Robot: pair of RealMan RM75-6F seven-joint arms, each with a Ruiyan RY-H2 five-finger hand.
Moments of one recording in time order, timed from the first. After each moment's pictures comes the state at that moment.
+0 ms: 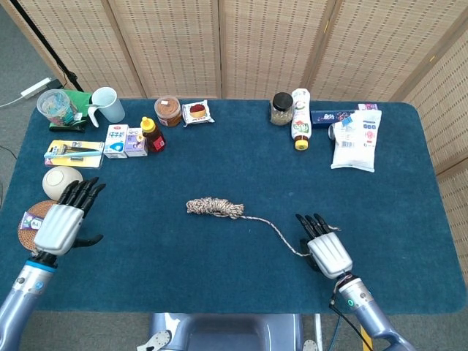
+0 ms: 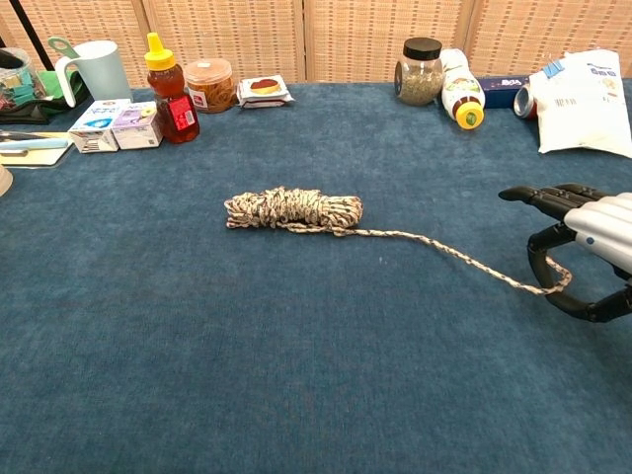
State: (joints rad) left arm -0.35 -1.20 -0.10 -1.59 1.55 1.21 0.05; right arm 0.37 -1.52 -0.02 -1.41 -1.56 1.19 -0.24
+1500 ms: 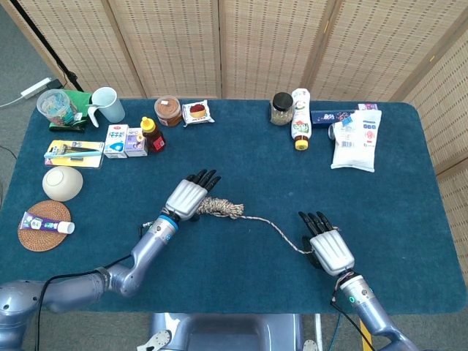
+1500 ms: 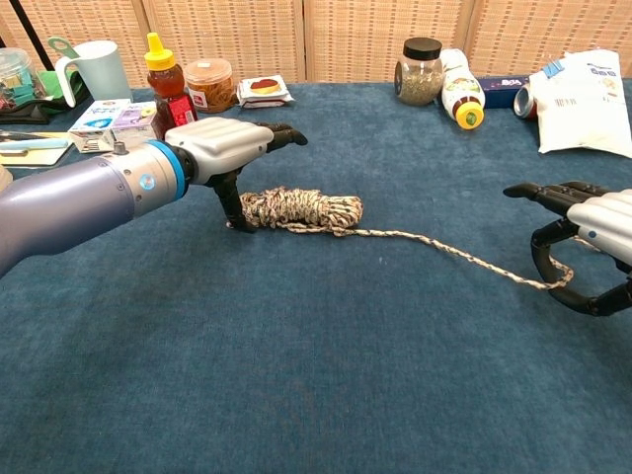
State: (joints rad) left arm -0.89 -1.80 -0.25 -1.18 1.10 0.81 0.49; right arm 0.38 -1.51 0.00 -1.41 -1.53 1.17 -0.23
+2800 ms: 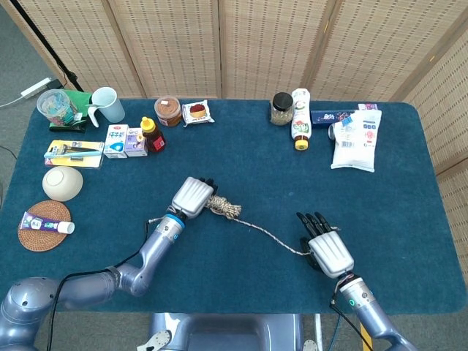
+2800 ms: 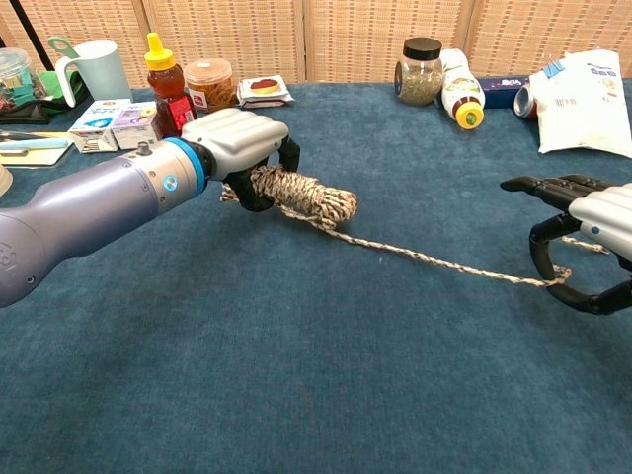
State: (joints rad) left arm -0.95 -1.85 -0.23 -1.13 1.07 0.88 0.55; right arm 0.37 -1.49 -0.02 -1.46 -1.56 1.21 -0.24
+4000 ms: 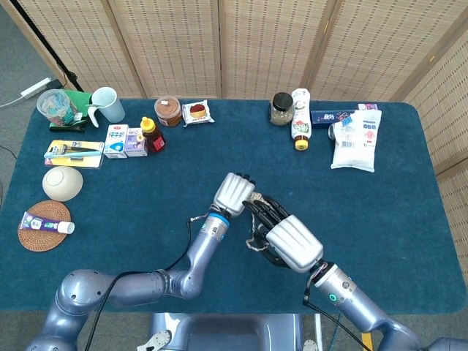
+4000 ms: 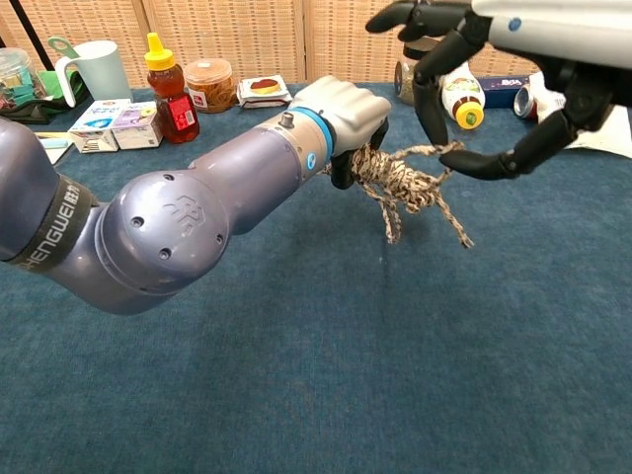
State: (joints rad) left arm -1.23 -2.04 -0.37 -1.09 0.71 0.98 1.02; right arm 0.59 -1.21 0.16 -2.04 -1.50 1.04 -0.33
